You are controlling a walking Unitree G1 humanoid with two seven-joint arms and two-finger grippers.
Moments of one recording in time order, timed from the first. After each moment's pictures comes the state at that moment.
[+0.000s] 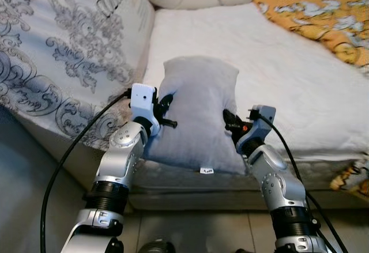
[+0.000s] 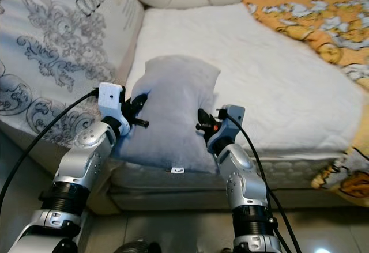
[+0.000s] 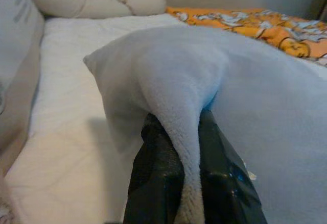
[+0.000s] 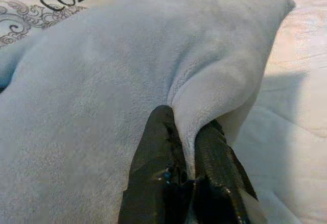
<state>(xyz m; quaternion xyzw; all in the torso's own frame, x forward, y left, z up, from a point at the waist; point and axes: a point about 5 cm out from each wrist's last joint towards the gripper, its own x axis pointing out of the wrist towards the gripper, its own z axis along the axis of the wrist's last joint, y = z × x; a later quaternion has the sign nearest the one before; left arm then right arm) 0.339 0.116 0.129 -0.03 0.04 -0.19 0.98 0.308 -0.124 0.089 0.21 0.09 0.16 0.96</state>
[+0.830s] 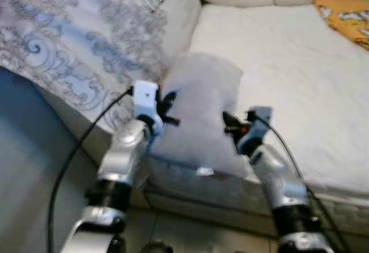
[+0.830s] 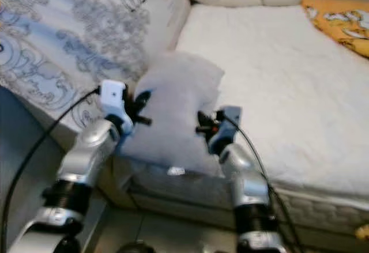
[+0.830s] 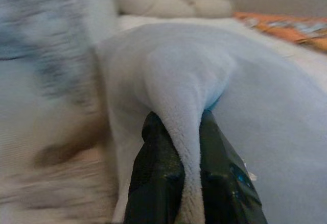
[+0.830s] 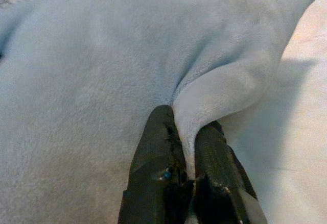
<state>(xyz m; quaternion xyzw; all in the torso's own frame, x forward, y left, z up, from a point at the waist) 0.340 0.126 0.128 -0.04 0.04 -0.18 0.98 0.311 -0.115 0.086 0.18 0.10 0.18 0.96</state>
